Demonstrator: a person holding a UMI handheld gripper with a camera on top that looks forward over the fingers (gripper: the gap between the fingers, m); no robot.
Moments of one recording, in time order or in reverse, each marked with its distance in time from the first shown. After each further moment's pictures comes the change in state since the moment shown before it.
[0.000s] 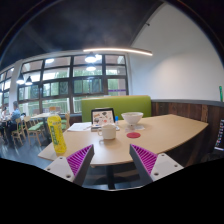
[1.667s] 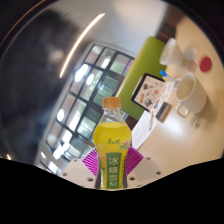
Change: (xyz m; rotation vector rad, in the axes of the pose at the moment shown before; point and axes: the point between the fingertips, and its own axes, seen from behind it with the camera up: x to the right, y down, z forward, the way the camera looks) arm -0.250 -0.066 0.261 -0.095 -0.472 0.975
